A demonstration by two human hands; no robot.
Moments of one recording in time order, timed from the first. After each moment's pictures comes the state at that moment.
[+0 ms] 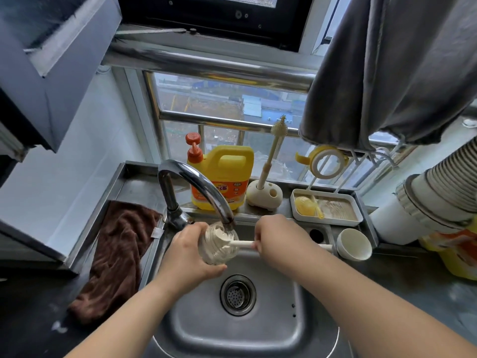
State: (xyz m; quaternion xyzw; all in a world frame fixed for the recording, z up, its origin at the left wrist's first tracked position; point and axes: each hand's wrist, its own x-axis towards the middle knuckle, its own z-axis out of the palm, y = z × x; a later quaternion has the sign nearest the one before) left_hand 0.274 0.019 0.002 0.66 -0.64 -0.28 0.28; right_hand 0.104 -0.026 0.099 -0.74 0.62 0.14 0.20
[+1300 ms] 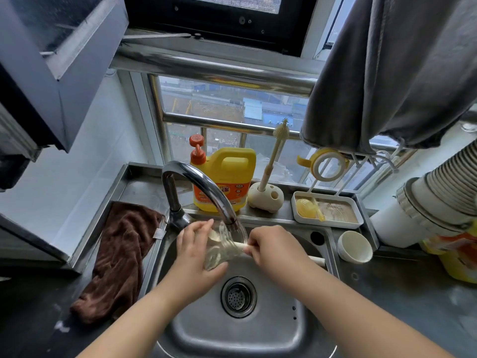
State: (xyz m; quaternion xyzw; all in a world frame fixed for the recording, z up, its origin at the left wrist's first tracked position) left_hand 0.268 0.031 0.003 0.63 -0.67 -0.26 0.28; right_hand 0.103 -0.009 0.084 -0.77 0.60 0.07 0.22
